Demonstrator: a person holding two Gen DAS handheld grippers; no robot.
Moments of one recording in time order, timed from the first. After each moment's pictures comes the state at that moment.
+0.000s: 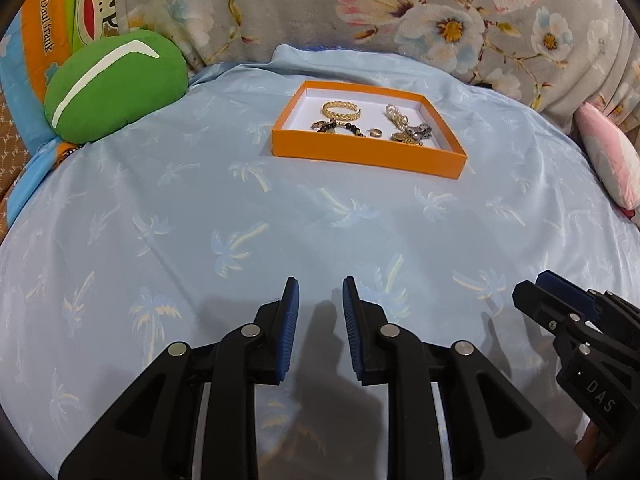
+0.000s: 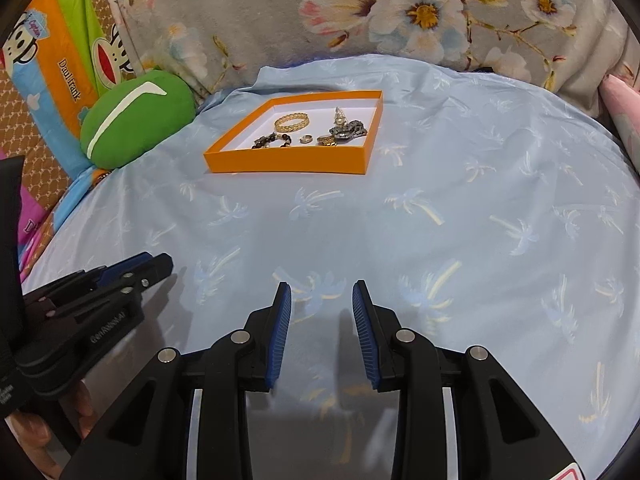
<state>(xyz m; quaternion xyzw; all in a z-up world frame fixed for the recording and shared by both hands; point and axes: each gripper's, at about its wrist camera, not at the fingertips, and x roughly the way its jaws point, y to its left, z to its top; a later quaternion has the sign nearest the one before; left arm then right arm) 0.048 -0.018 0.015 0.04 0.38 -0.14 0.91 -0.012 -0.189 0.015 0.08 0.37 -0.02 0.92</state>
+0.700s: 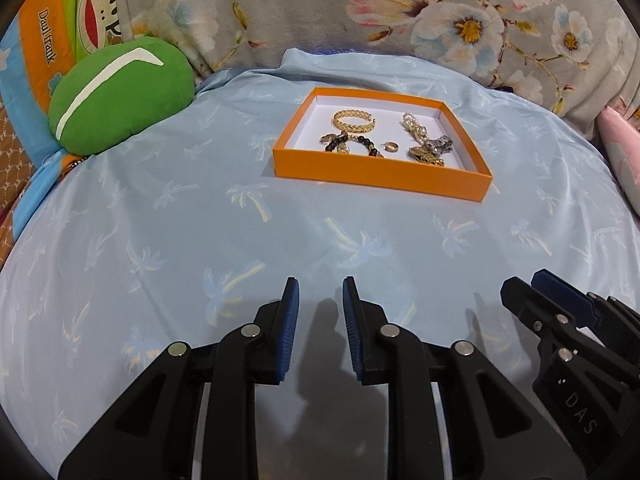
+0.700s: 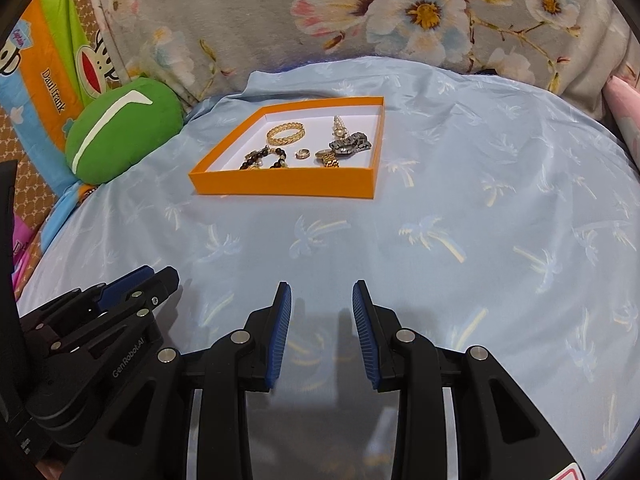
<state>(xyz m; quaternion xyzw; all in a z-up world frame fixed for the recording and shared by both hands) 0.083 -0.038 0.017 0.05 0.37 -0.11 0.92 0.038 -0.191 0.015 0.09 0.37 -0.04 0.92</state>
